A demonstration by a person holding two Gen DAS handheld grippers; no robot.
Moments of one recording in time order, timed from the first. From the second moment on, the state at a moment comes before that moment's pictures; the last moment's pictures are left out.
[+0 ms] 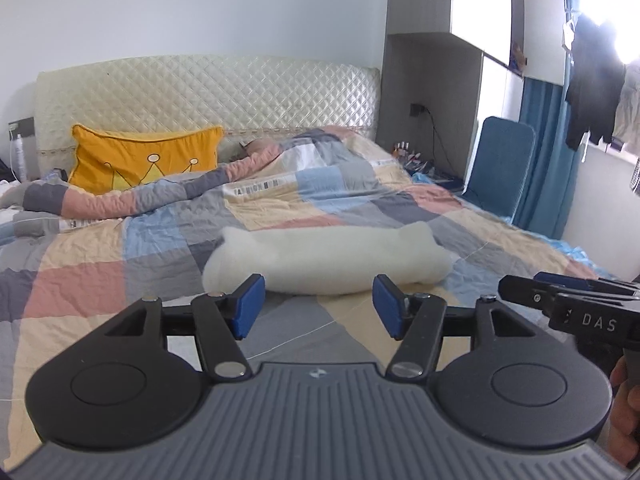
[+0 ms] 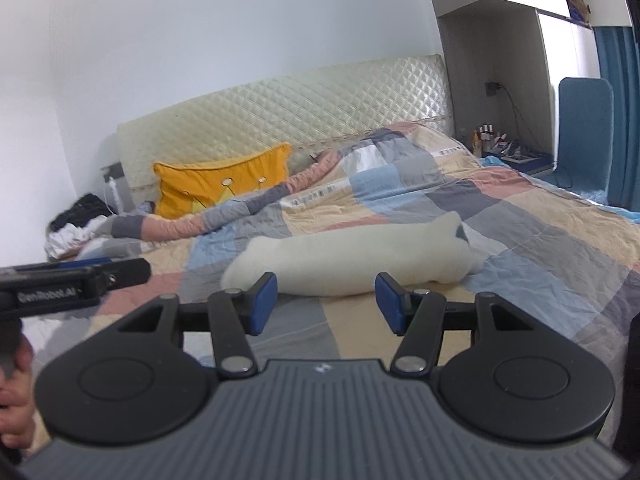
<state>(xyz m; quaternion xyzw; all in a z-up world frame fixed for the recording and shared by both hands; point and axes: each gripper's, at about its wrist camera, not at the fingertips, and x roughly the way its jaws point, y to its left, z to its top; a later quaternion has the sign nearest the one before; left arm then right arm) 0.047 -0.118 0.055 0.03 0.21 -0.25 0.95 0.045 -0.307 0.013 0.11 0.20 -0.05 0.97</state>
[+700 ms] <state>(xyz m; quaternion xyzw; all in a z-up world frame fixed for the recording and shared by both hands) 0.067 -0.133 0.017 0.04 0.24 -0.23 0.94 0.052 -0.313 -0.021 0.07 0.20 -0.07 0.97</state>
